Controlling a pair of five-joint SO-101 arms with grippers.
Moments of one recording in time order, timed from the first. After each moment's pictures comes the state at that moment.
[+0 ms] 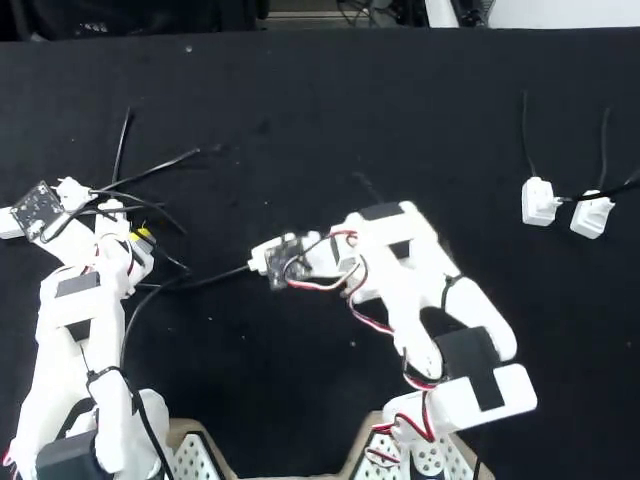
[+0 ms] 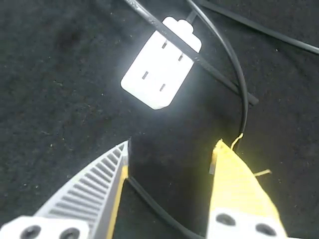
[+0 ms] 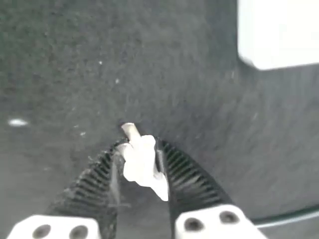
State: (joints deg) left arm -22.9 -32.0 65.5 28.3 24.2; right arm -14.2 1.0 38.4 56.6 87.7
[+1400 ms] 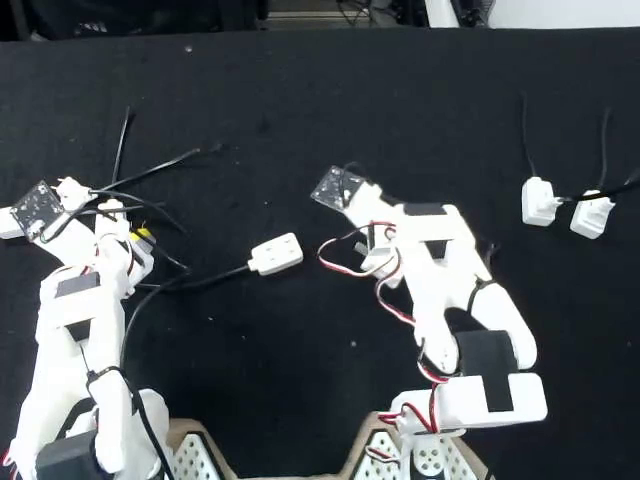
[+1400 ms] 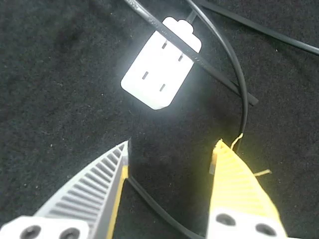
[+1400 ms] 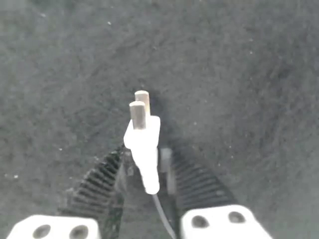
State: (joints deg) left arm -22.9 -32.0 65.5 28.3 24.2; right arm -3.3 0.0 40.7 46.6 51.3
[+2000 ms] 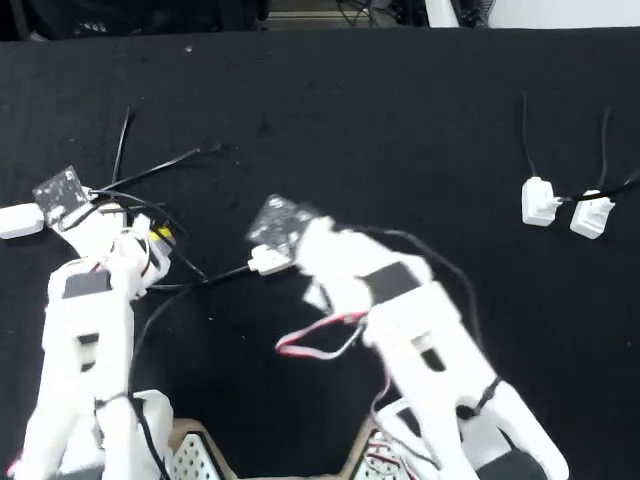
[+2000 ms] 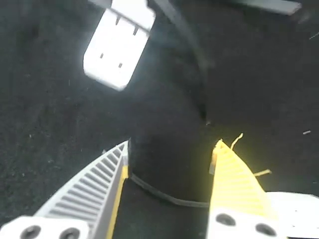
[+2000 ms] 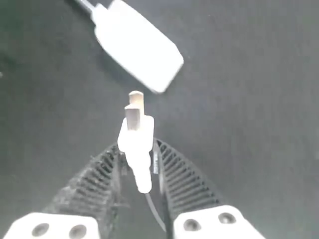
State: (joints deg) left arm -17.0 -41.7 63.6 39.3 20.4; right arm -26.1 -36.2 57.5 49.1 35.4
